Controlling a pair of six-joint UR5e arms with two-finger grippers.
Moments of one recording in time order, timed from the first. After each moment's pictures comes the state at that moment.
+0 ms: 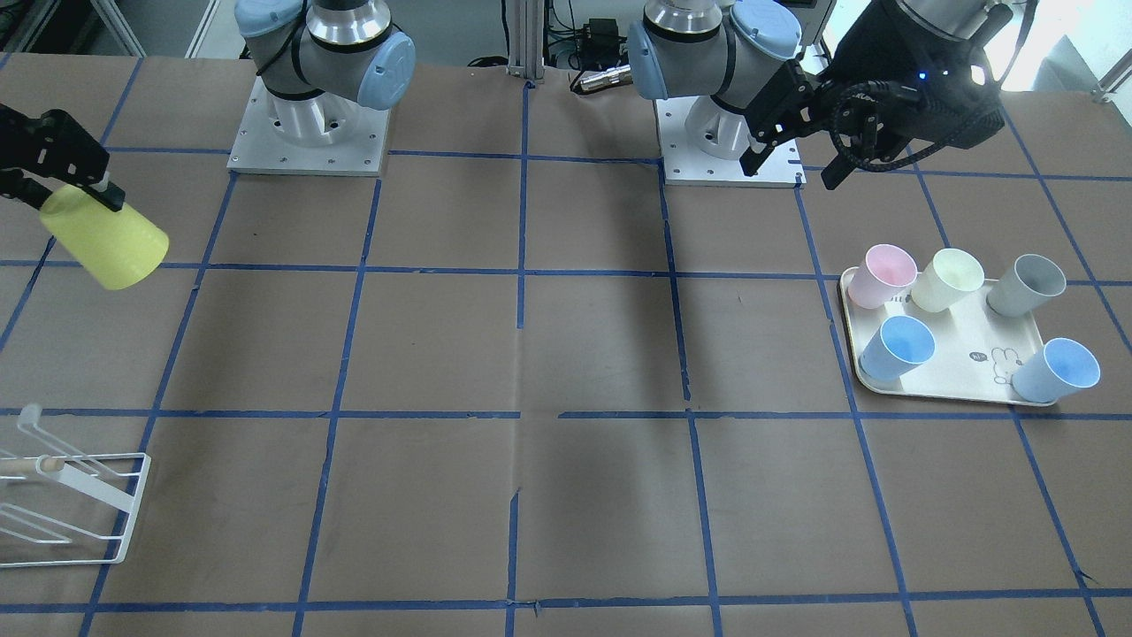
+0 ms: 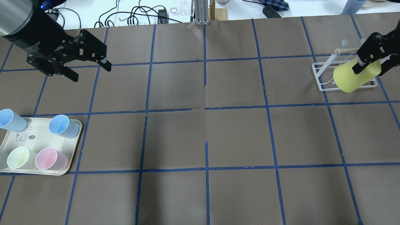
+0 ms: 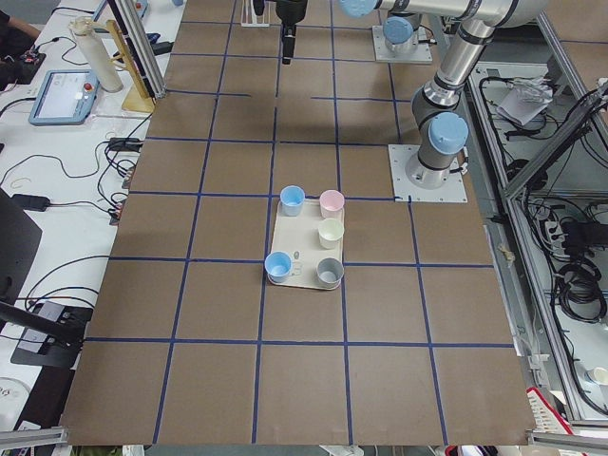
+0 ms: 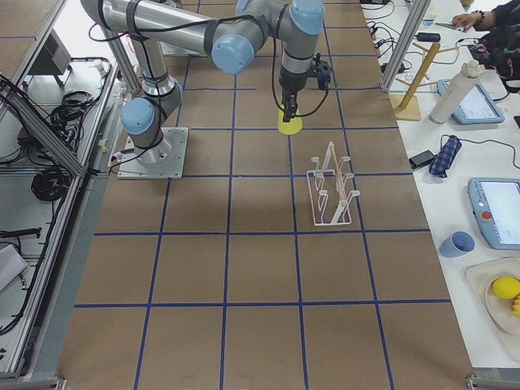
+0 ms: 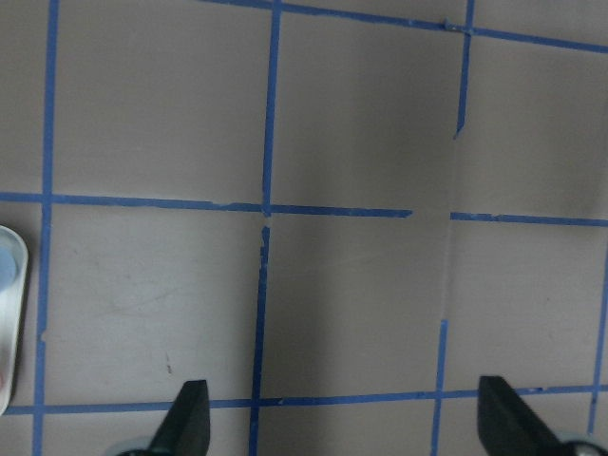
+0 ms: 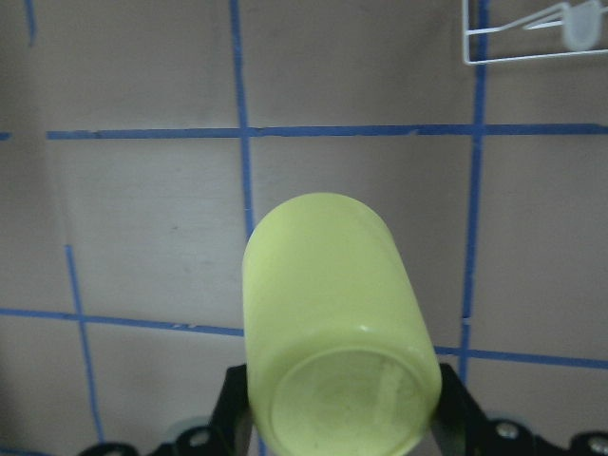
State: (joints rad) left arm -1.36 -1.46 -1.56 -1.77 1.25 0.10; right arm 1.14 -1.57 1.51 -1.29 -1.33 -0.46
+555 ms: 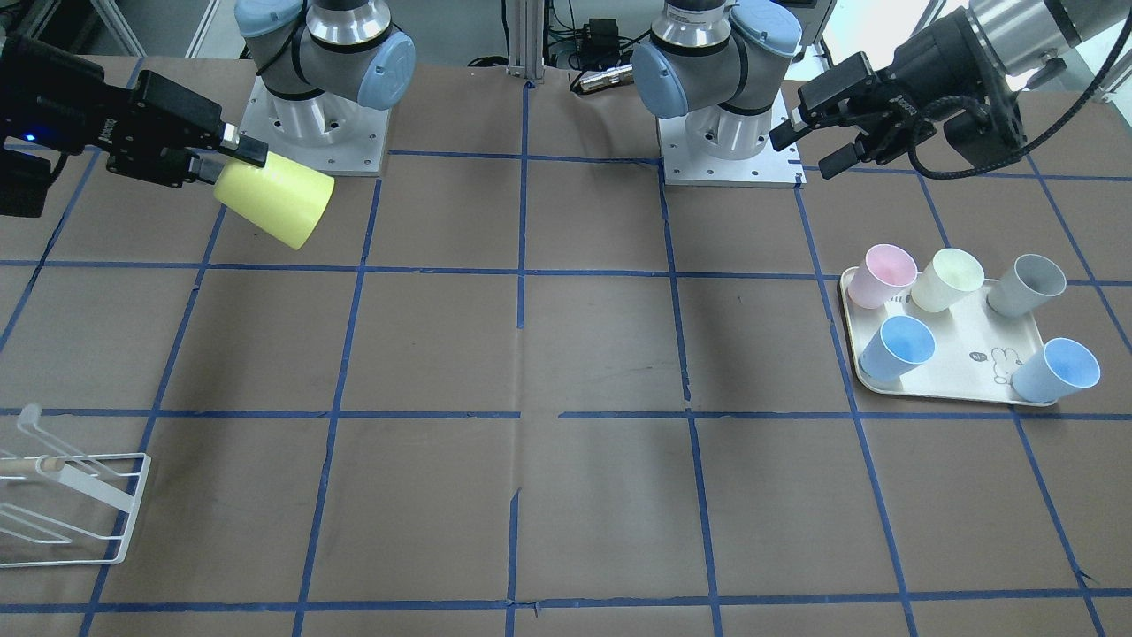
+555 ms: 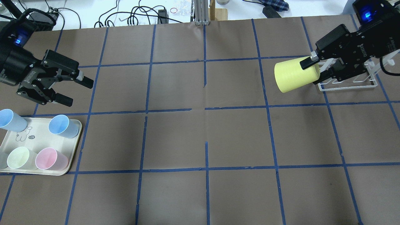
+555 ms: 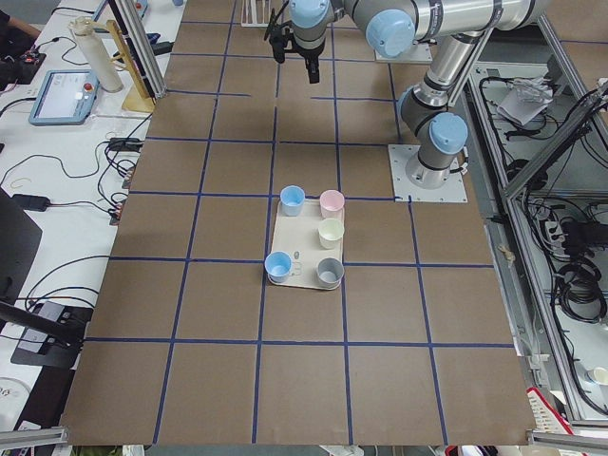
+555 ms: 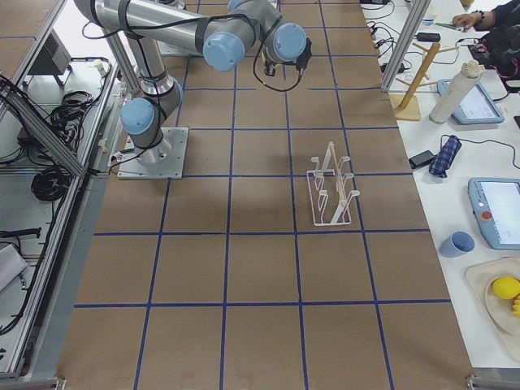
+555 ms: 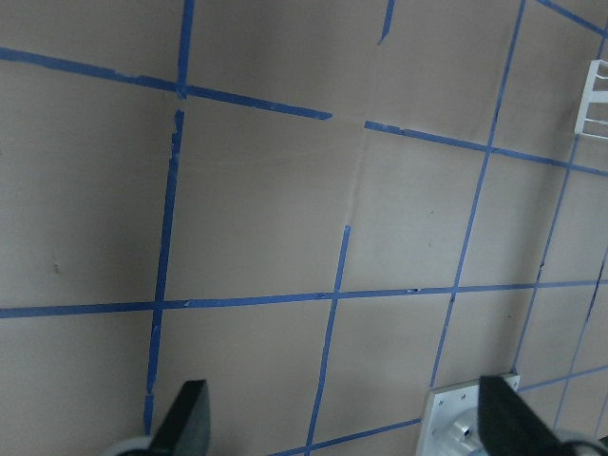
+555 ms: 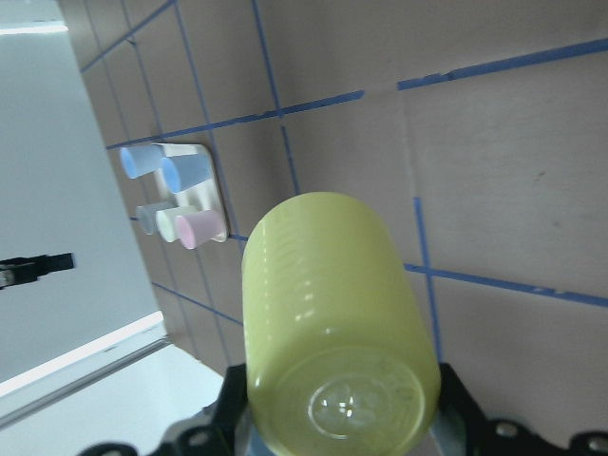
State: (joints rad) left arm -1.11 -1.42 -1.69 -1.99 0.98 0.39; right arm 1.14 -1.57 1.57 -0.91 -0.80 -0.54
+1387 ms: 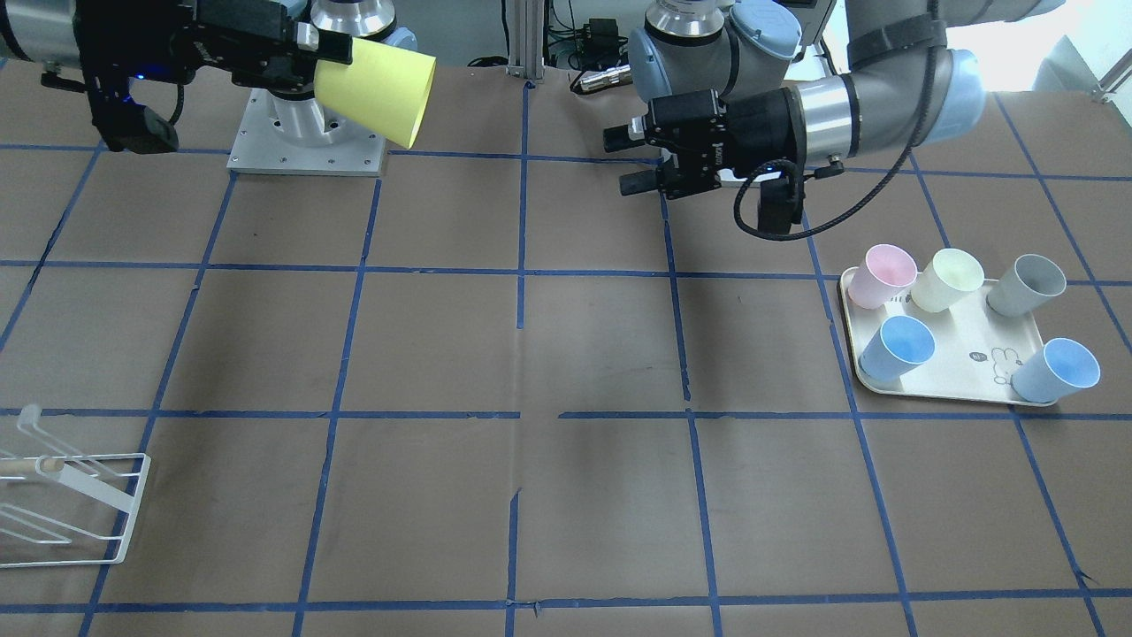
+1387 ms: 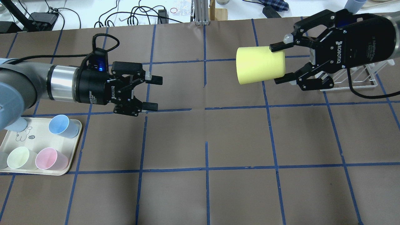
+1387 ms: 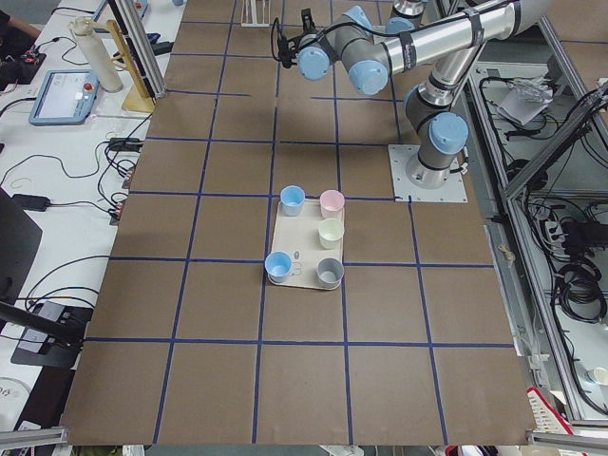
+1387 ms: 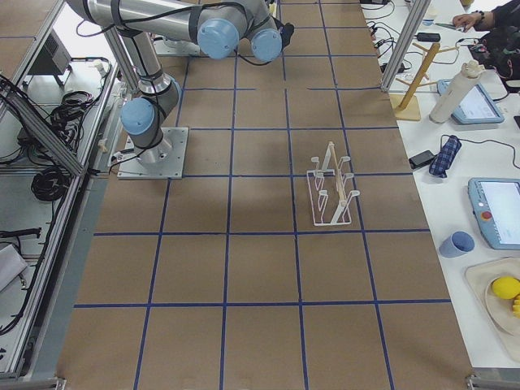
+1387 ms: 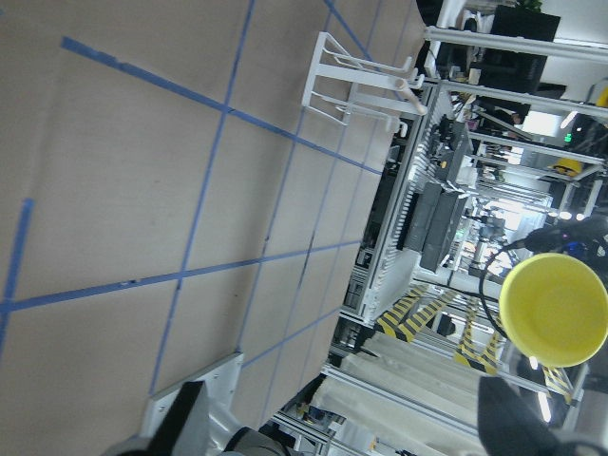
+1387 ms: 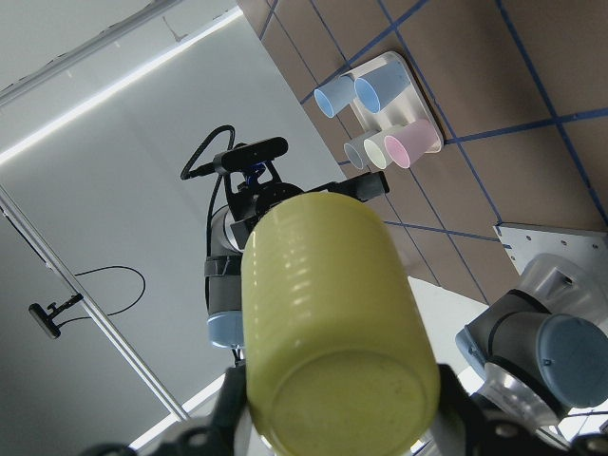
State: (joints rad) left arm -1.35 -1.44 -1.97 -1.94 0.34 0.42; right arm 1.22 -1.62 1.59 -0.46 -0.50 -0.55
